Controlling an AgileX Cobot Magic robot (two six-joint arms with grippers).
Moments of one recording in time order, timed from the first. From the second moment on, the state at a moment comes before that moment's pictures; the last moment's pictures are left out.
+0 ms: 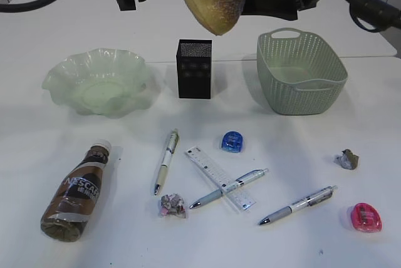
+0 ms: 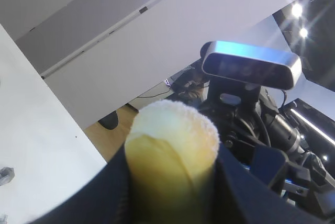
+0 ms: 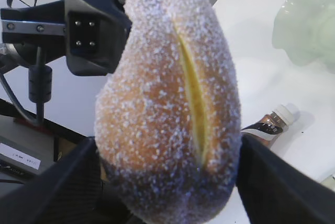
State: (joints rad) left arm -0.28 1.74 -1.30 -1.78 1.13 0.96; right arm 0.14 1.58 -1.32 1.33 1.20 -0.90
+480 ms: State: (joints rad) left arm -0.28 1.74 -1.35 -1.76 1.14 0.96; right arm 0.14 1.58 -1.32 1.34 1.20 -0.87
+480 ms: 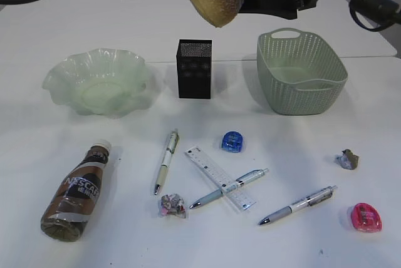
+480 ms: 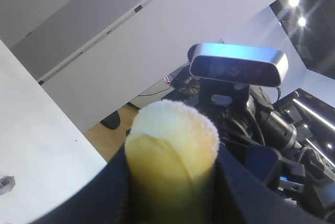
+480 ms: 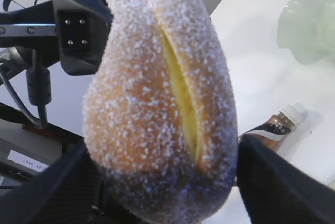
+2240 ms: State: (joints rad) left arm -0.28 1.74 -1.36 -1.76 1.17 0.95; right arm 0.14 1.53 -1.32 1.30 1.20 -0.76
